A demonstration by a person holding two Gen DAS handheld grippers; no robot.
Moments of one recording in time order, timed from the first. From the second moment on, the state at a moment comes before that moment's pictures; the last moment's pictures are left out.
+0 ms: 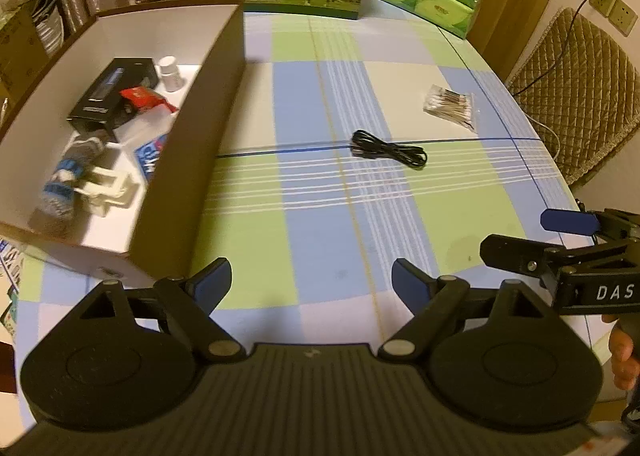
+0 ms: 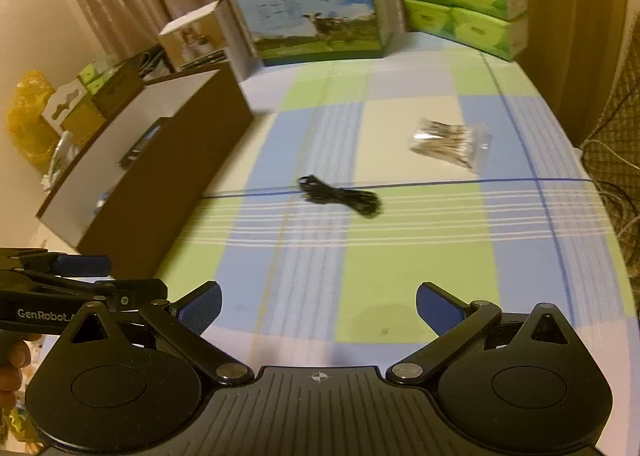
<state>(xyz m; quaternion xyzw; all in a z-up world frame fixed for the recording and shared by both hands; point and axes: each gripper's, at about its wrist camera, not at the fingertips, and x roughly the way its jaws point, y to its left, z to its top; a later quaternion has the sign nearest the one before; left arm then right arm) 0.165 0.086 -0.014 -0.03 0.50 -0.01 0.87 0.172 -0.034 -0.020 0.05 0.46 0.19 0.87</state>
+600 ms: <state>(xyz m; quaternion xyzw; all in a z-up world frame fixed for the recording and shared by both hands) 0.237 0.029 -0.059 -0.03 0.48 -0.06 0.87 0.226 -0.094 -0.050 0.06 0.46 0.13 0.88</state>
